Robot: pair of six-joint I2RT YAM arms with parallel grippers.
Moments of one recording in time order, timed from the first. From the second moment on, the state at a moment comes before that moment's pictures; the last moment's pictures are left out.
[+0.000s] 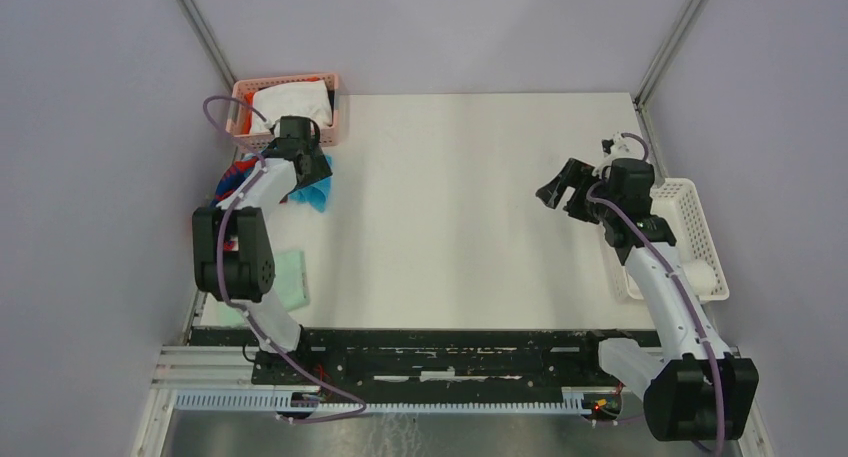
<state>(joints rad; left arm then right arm) -0.06 1.66 1.20 -0.44 -0.29 -0.41 -0.01 1.02 0.81 -0.36 -0.27 0.45</state>
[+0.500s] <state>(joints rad) -0.09 2.01 1.42 -0.42 -0.21 -0.43 0.09 1.07 0.81 -0.33 -0.32 0.39</state>
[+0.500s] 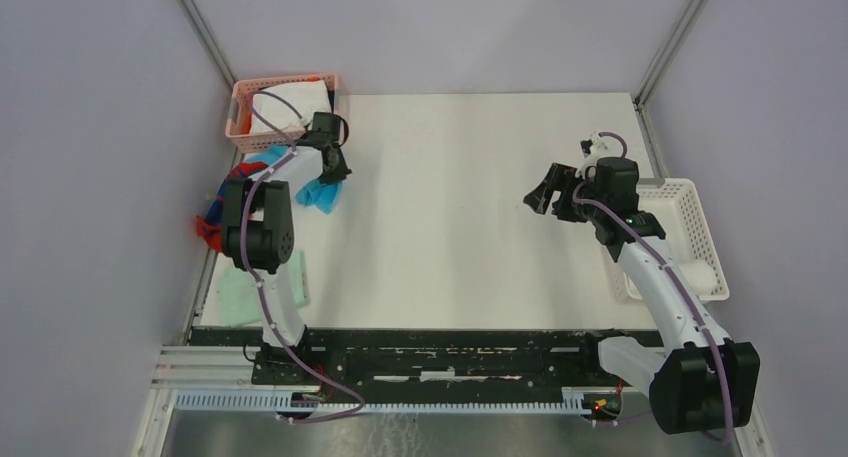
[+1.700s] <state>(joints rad) -0.39 1.47 1.03 -0.46 -0.14 -0.55 0.72 1.66 1.02 -0.35 -0.10 0.29</state>
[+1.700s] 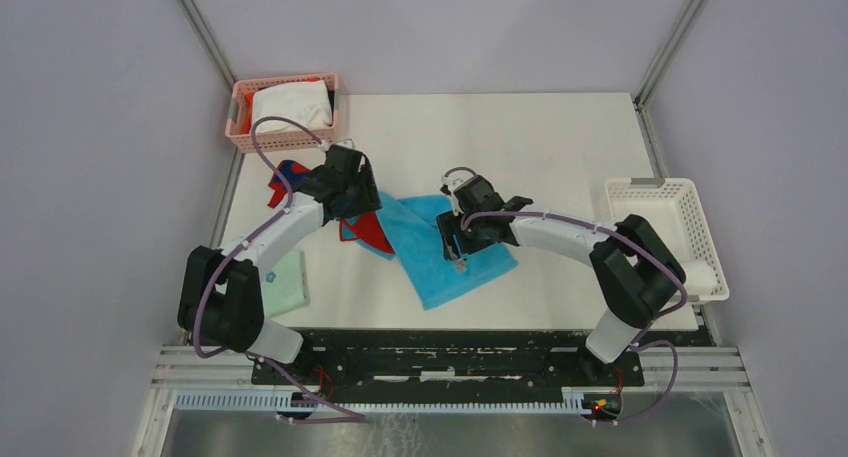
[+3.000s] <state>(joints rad) 0.08 1.66 1.62 -0.52 -0.54 -0.37 0.41 1.69 0.96 -0.43 -0.10 0.52</state>
